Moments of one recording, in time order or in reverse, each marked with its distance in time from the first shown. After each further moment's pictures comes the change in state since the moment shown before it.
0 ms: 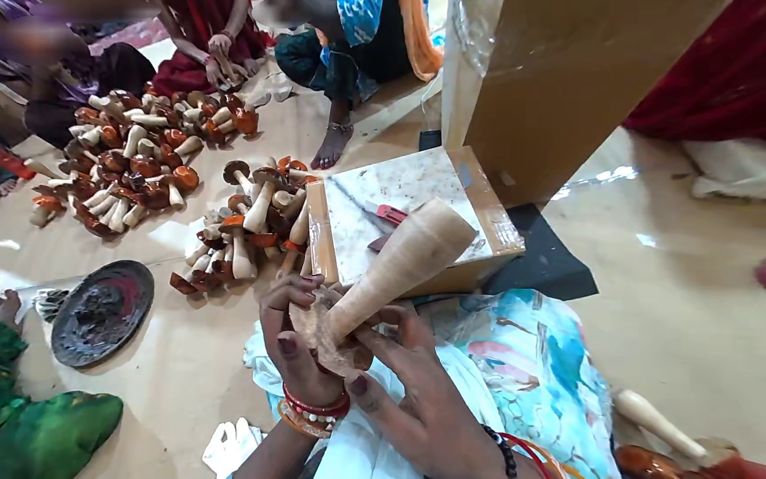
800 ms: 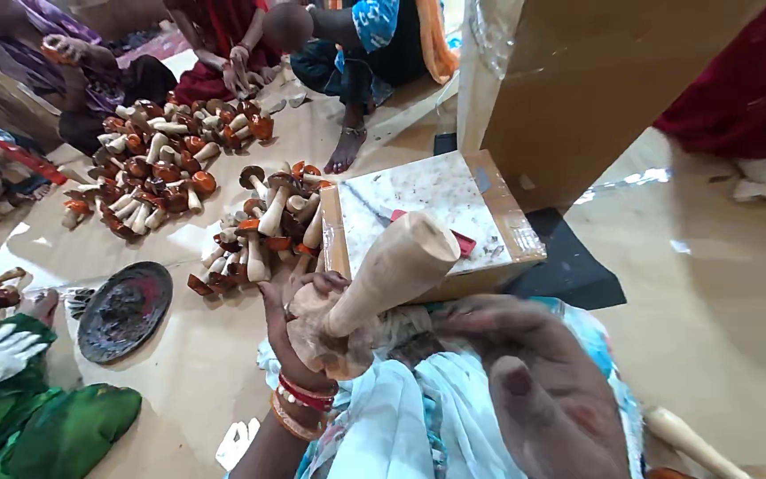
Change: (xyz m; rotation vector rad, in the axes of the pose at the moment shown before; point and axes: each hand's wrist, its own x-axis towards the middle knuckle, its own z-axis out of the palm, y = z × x) left_hand 0.017 -0.012 -0.023 -0.714 -0.141 -0.555; right_hand 0.012 -0.013 -0.053 0.513 0.150 -0.118
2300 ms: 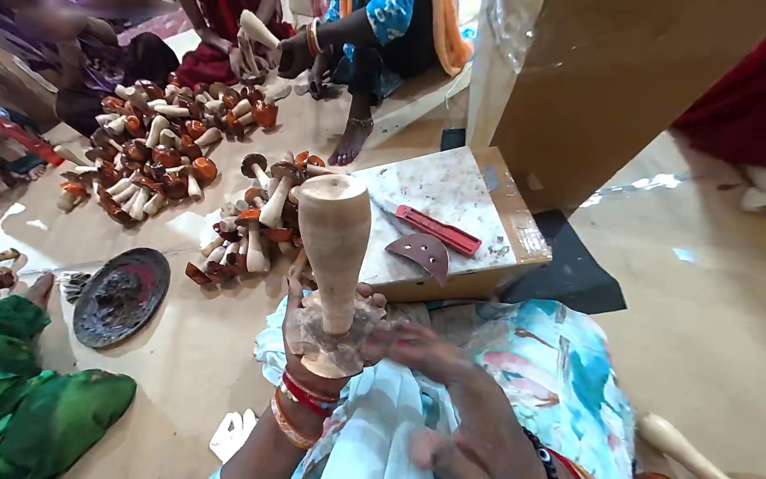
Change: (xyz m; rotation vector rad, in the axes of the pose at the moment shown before) left_hand -0.017 -0.015 -0.013 -0.430 0.084 -0.334; right_hand -0.020 0.038 0.005 -0.325 -0.274 -0.198
